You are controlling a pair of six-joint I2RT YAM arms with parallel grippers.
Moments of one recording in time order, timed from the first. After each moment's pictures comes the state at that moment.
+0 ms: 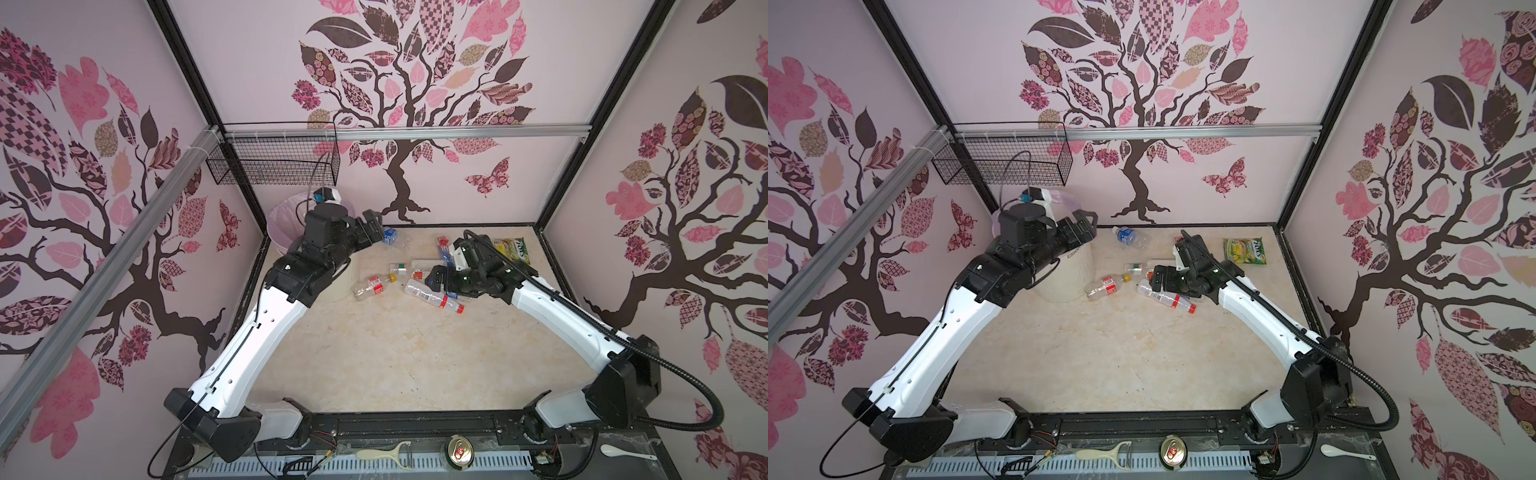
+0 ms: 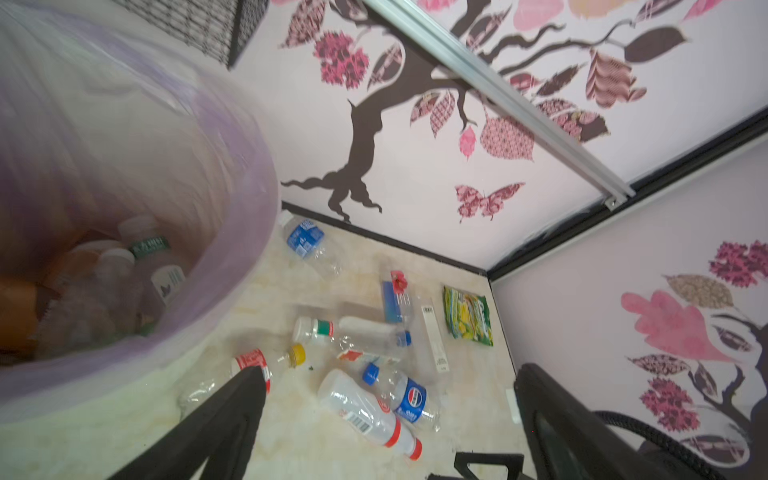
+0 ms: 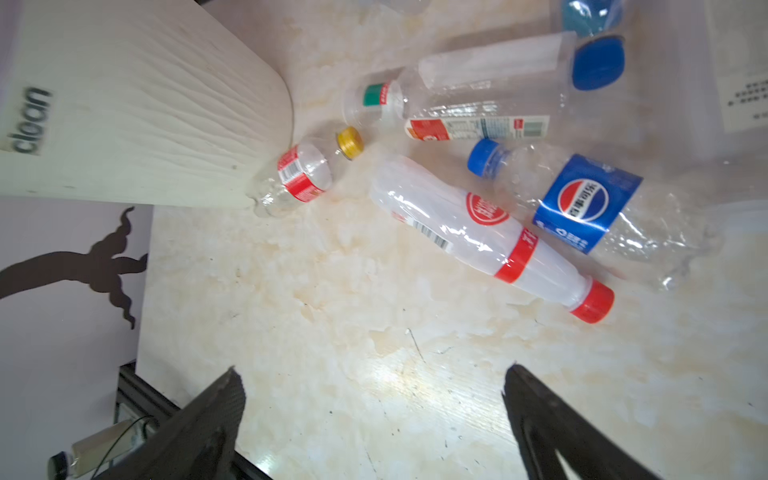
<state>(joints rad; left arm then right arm) -0.56 1.33 1.57 -0.63 -0.18 -0.69 0.52 1.45 1.25 -0.68 -0.17 0.57</state>
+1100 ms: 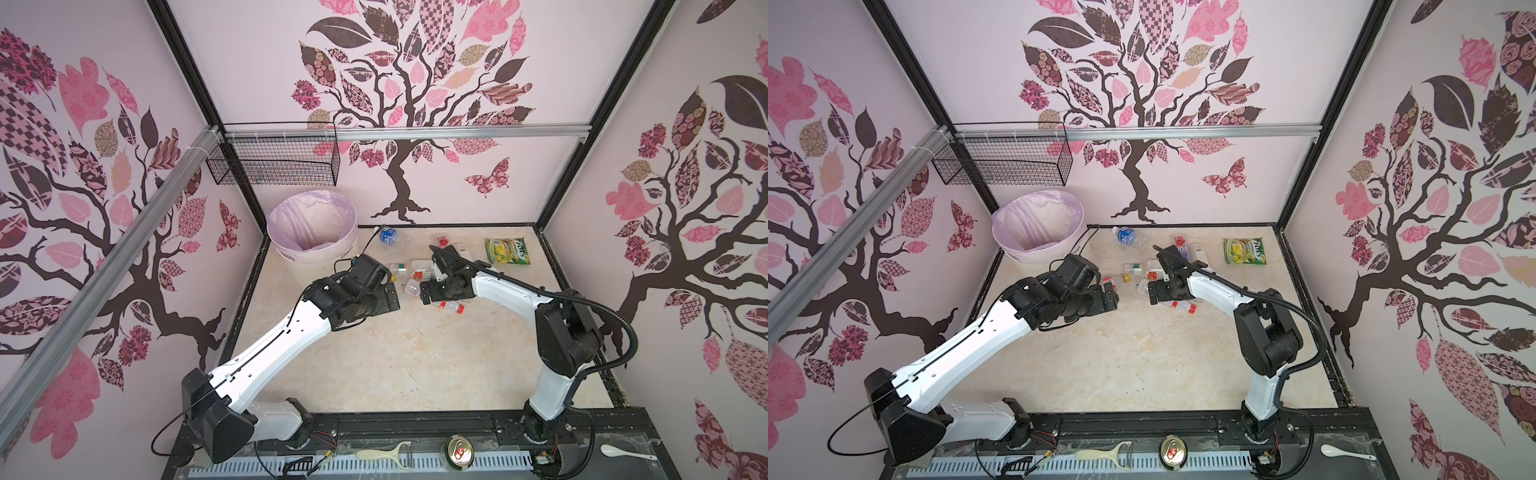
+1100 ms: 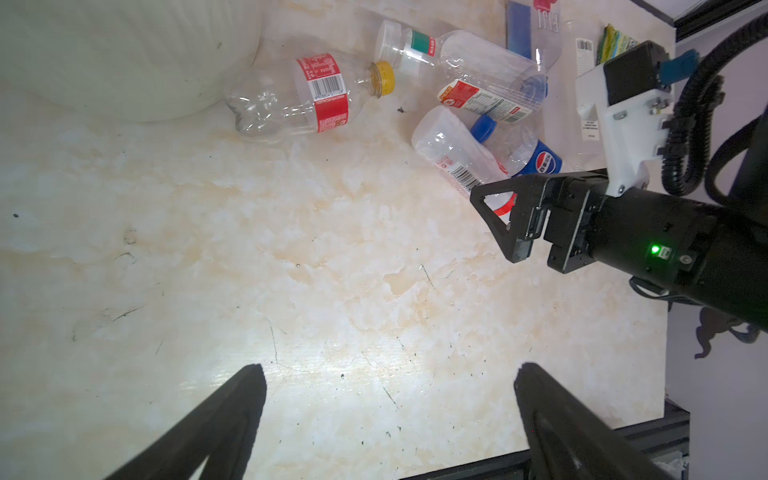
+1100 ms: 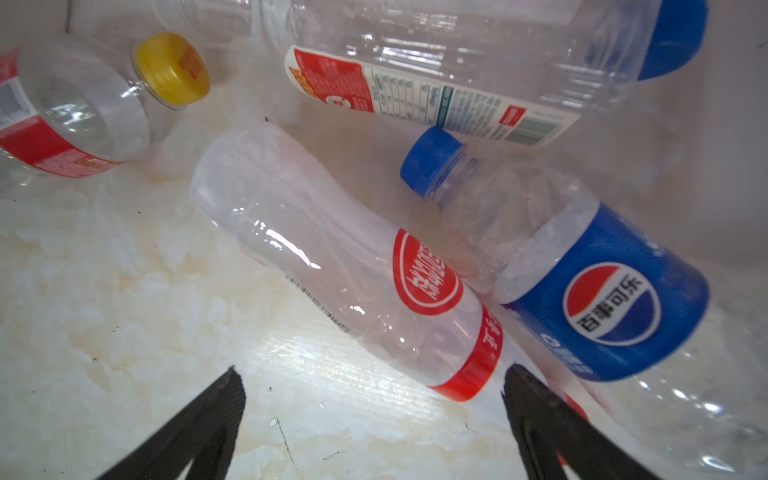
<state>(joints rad) -0.73 1.32 1.31 -0.98 -0.13 -0.84 0.53 1.82 1.31 -0.59 -0.02 0.33</state>
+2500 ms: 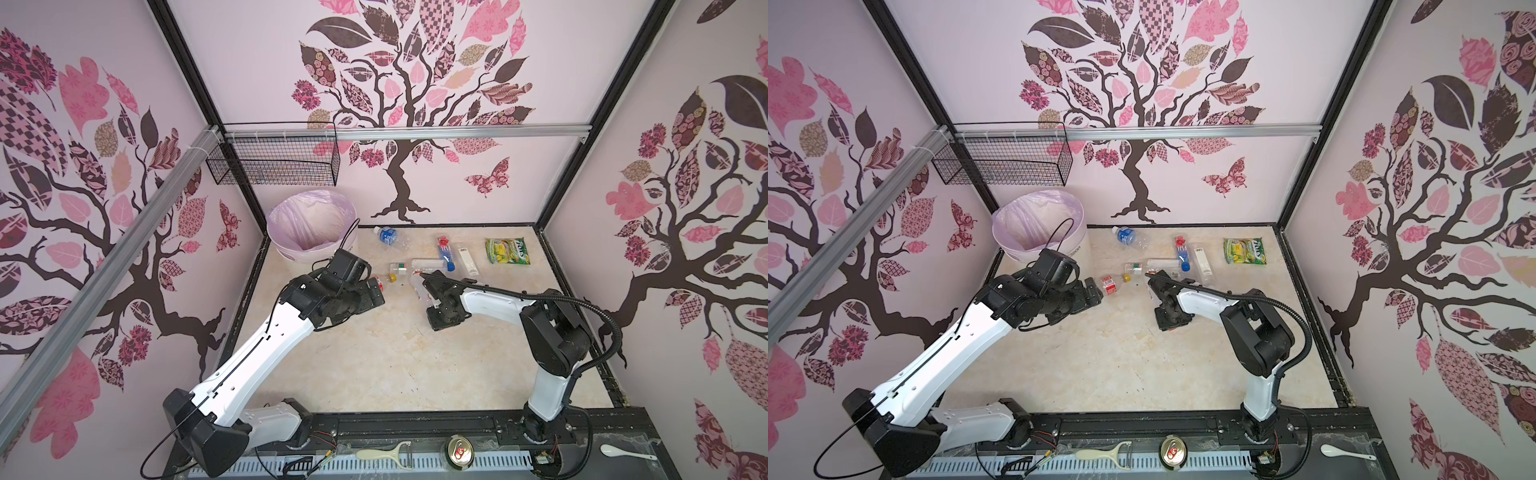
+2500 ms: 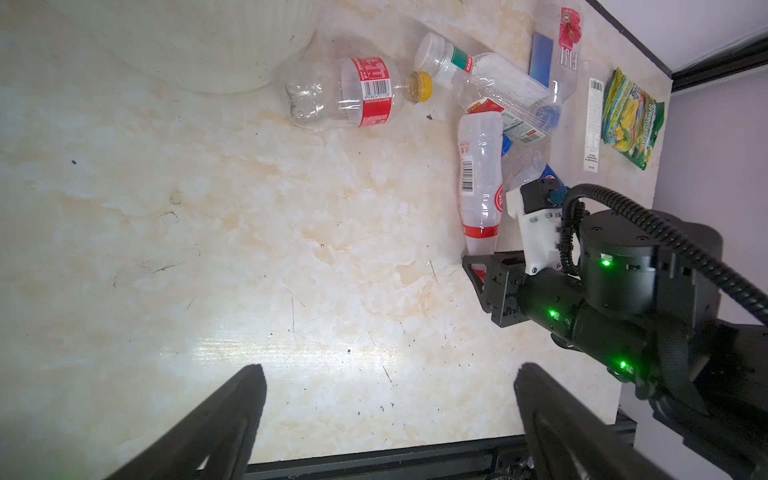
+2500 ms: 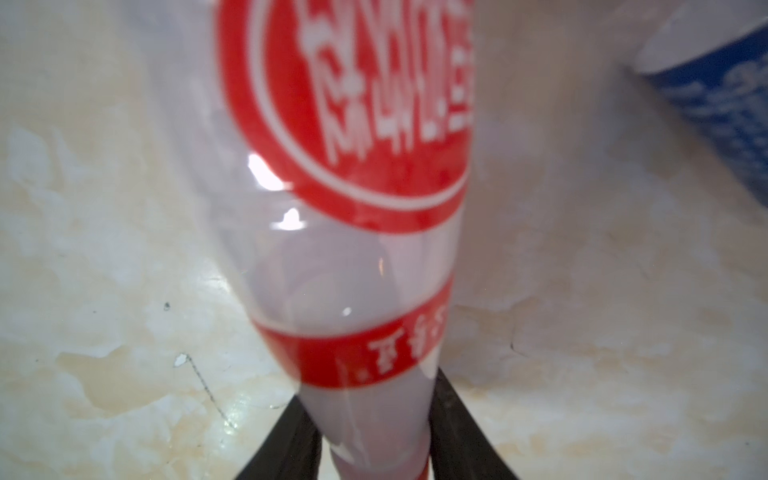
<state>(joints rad) -0.62 1.25 1.34 -1.08 -0.05 -0.90 0.64 1.83 1.16 -0.65 0.04 0.37</state>
